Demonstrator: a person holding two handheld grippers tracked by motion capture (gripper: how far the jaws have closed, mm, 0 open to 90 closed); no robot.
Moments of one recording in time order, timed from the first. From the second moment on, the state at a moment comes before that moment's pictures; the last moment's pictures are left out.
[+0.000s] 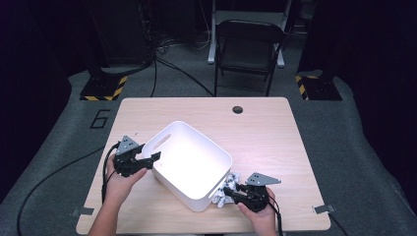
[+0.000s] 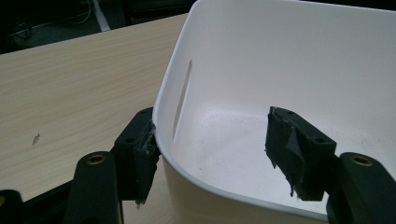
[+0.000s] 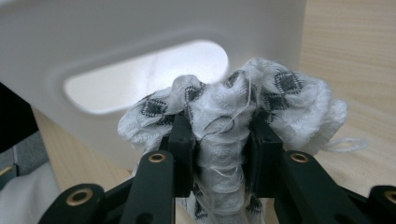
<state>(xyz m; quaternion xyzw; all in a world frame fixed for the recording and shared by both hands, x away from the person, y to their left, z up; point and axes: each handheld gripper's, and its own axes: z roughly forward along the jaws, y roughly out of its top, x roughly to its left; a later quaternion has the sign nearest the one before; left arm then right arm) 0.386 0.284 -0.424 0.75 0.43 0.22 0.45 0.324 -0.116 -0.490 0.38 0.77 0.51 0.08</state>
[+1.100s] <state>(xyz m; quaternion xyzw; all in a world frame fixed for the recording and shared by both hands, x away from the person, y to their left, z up) 0.385 0.276 -0.426 0.75 0.43 0.23 0.44 0.308 -0.114 -0.455 0.34 0.75 0.56 0.08</state>
